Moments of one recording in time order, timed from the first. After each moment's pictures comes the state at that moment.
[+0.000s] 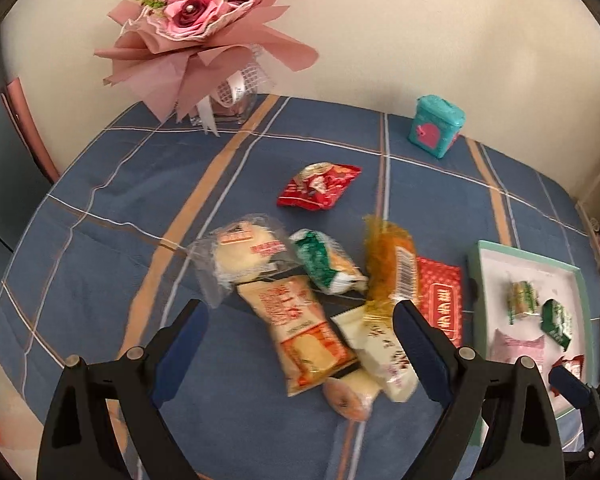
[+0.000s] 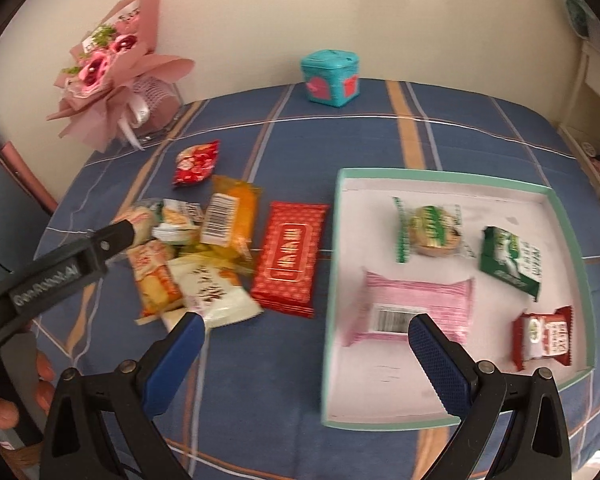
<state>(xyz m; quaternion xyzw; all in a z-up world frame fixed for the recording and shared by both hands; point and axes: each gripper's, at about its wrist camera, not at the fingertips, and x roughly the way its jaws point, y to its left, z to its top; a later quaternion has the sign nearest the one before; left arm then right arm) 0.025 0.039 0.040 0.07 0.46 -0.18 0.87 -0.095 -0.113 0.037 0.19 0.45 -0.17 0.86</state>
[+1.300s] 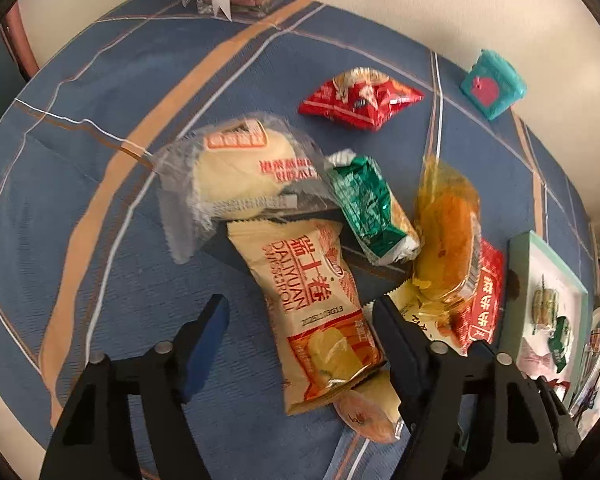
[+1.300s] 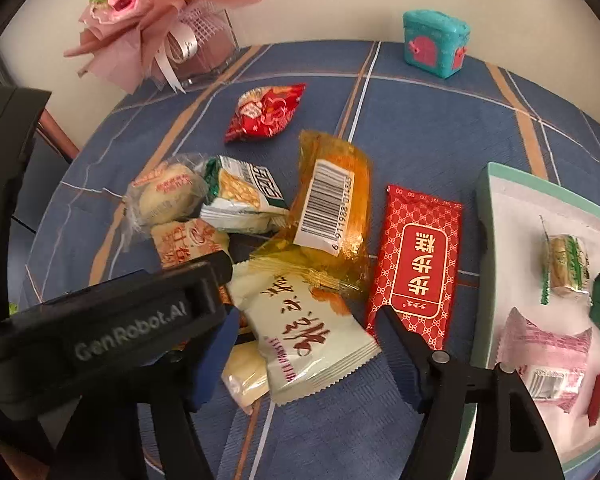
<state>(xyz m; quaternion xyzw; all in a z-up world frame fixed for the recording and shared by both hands) 0.074 0.033 -0.041 0.01 0.60 -0.16 0.78 0.000 -0.079 -0.022 0.16 0.51 -0.09 0.84</state>
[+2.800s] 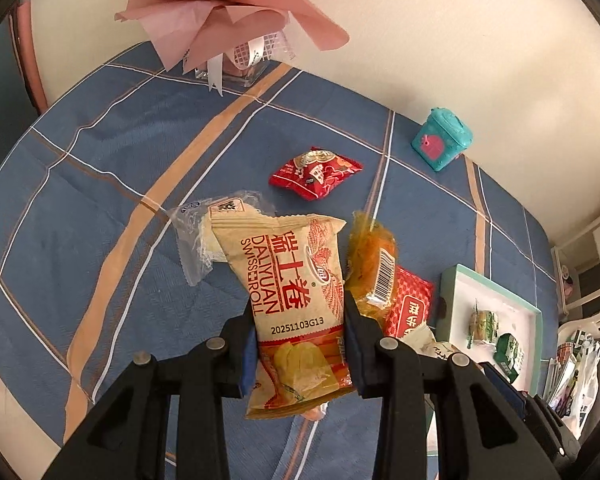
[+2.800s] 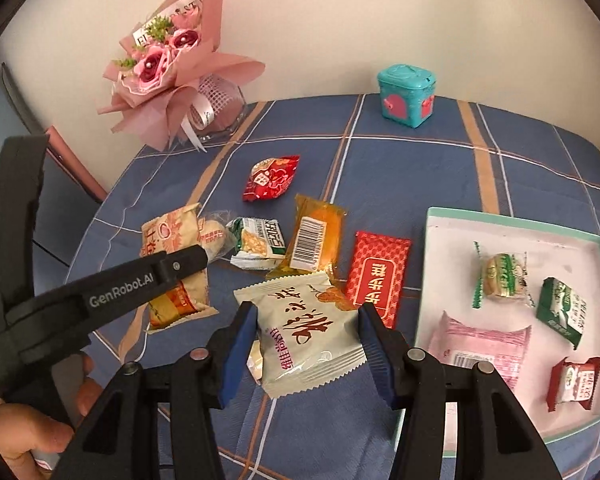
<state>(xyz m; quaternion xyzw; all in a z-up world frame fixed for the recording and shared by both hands) 0.046 0.043 0.044 -0.03 0.53 -0.19 0.82 -0.058 -0.101 0.064 0.19 0.45 -0.10 0.87</state>
